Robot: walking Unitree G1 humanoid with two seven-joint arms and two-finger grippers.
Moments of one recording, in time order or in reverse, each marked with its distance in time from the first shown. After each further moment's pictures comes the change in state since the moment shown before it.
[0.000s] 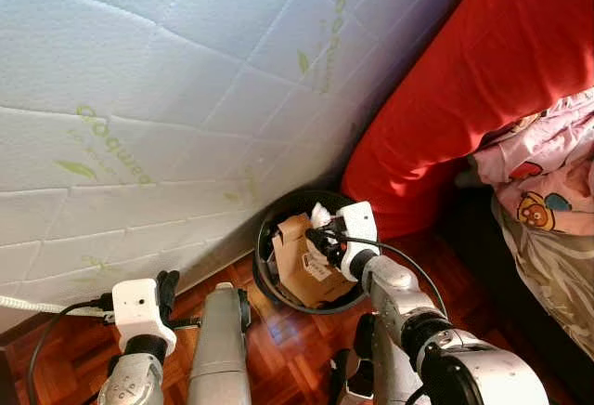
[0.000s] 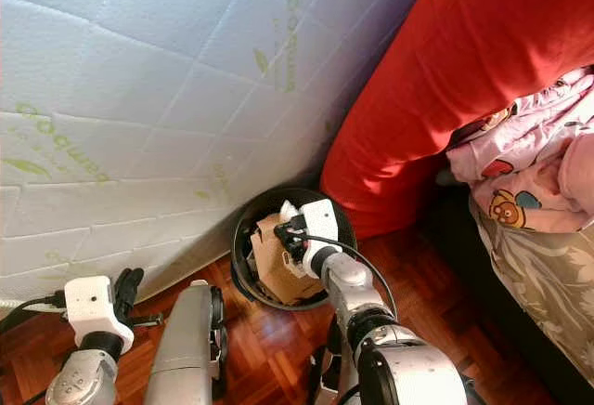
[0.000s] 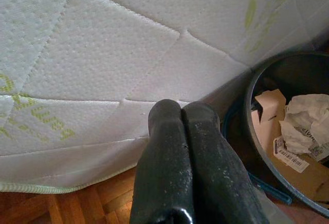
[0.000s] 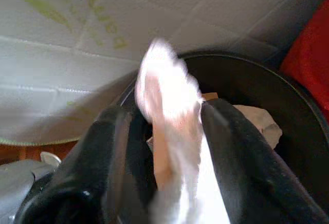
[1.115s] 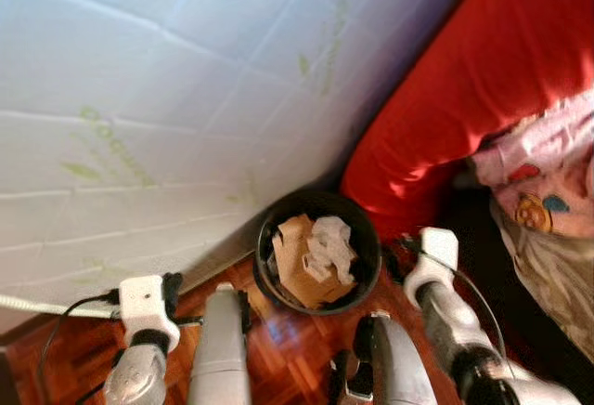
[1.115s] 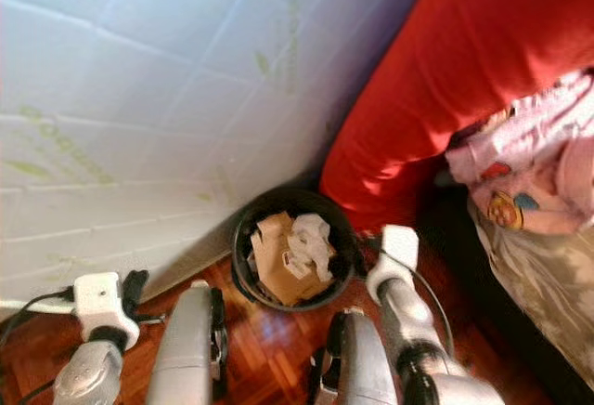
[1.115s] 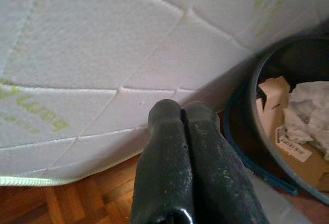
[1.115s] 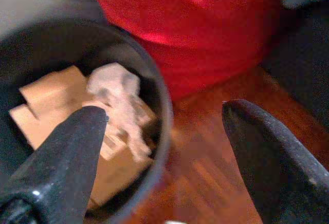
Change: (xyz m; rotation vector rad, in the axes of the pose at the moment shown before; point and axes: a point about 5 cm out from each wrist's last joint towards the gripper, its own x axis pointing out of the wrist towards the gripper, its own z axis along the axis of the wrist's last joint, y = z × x) left arm 0.019 0.002 -0.016 0.004 0.069 -0.019; right arm -0.063 -0.079 -0.062 0.277 0.038 -0.502
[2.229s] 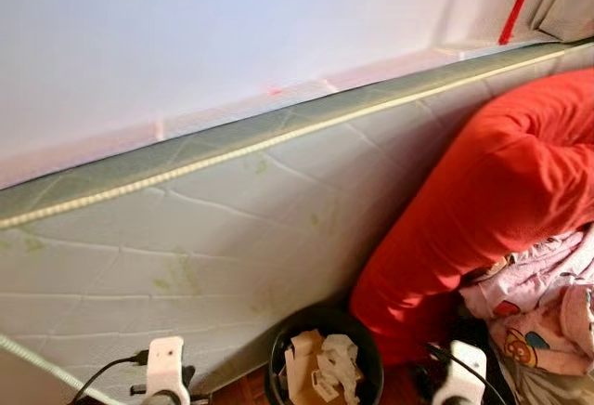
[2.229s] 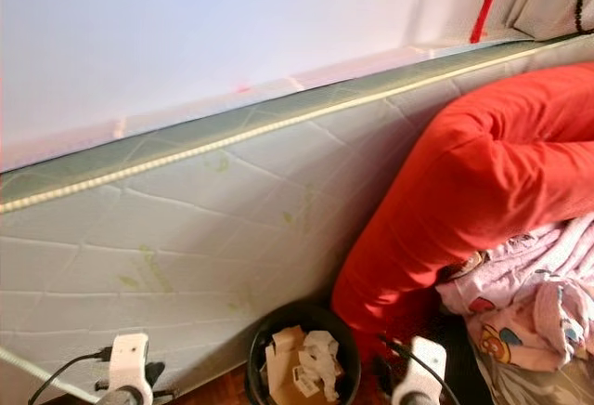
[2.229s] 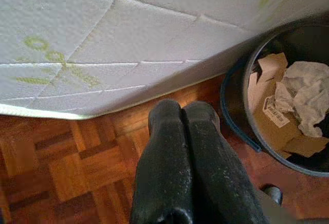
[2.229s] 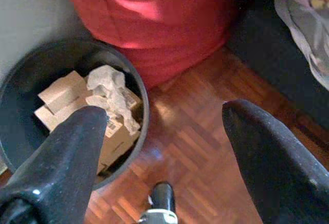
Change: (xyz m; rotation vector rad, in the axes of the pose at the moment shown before) left arm -0.021 0.006 -0.109 0.000 0.605 0.029; right arm -0.071 -0.047 -0.127 0.143 0.378 -0.234
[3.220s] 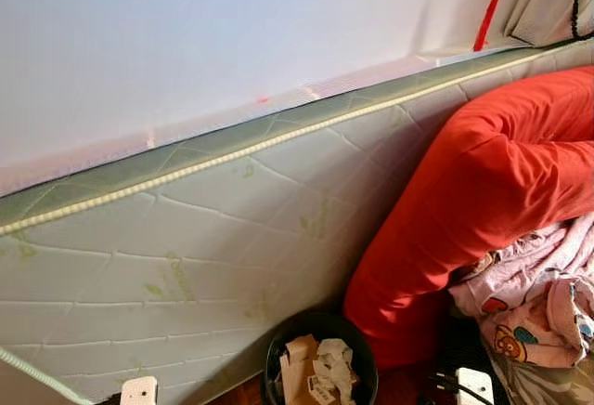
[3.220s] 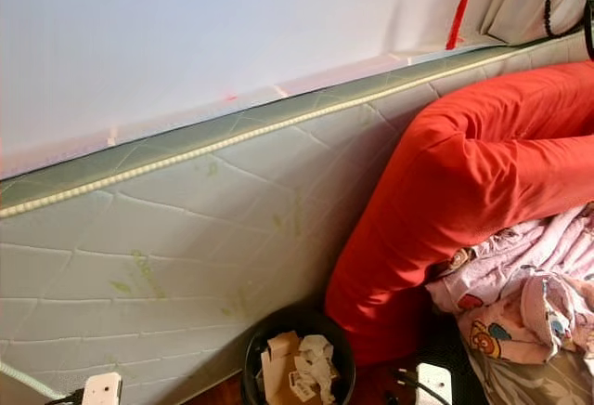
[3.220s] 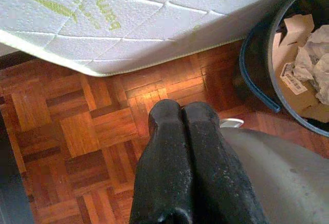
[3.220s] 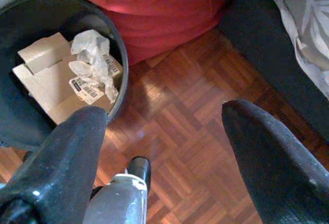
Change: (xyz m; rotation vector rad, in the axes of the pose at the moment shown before) left arm -0.019 0.031 -0.043 -0.053 0.144 0.064; right arm -0.010 -0.025 -0.022 -0.146 0.086 0.029
